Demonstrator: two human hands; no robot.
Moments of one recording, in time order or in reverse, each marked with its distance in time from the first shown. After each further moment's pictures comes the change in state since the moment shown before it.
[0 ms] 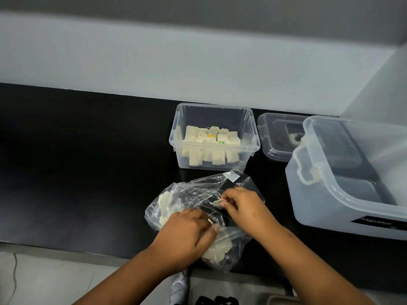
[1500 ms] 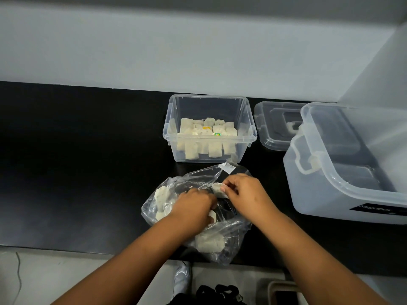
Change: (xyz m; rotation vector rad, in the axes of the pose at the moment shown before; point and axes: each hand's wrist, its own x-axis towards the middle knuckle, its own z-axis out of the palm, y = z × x) left_hand 0.059 -0.003 0.008 0.160 -0.167 -0.094; right_hand 0.012 0.006 -0.002 0.017 0.090 0.069
